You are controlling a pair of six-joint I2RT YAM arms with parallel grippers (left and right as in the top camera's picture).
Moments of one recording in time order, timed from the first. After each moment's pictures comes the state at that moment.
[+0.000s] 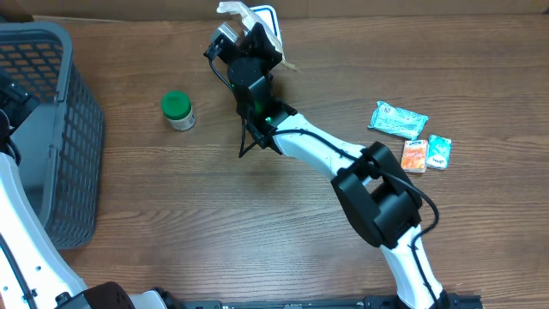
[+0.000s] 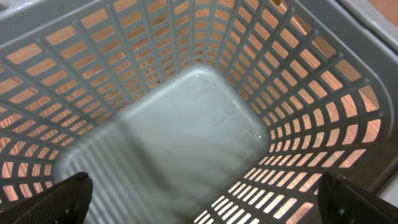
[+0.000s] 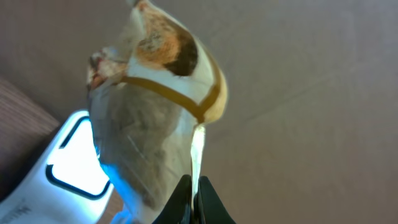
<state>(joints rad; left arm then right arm) 0.56 1.52 1.72 -1.03 -0.19 -0.37 0.71 2.25 1.70 0.46 0.81 -0.87</state>
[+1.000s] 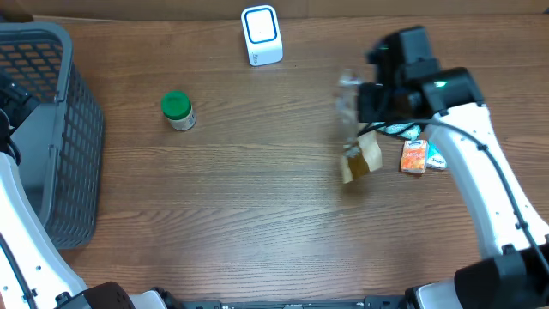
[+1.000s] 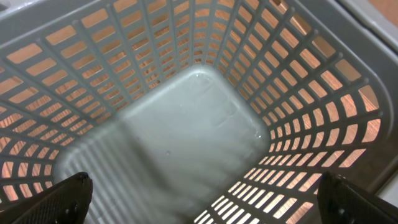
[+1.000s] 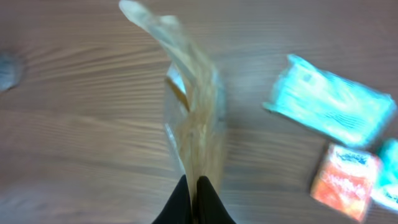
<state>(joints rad) 0.56 1.52 1.72 -1.03 -0.19 -0.37 0.20 1.63 1.56 -1.06 -0.10 0.21</state>
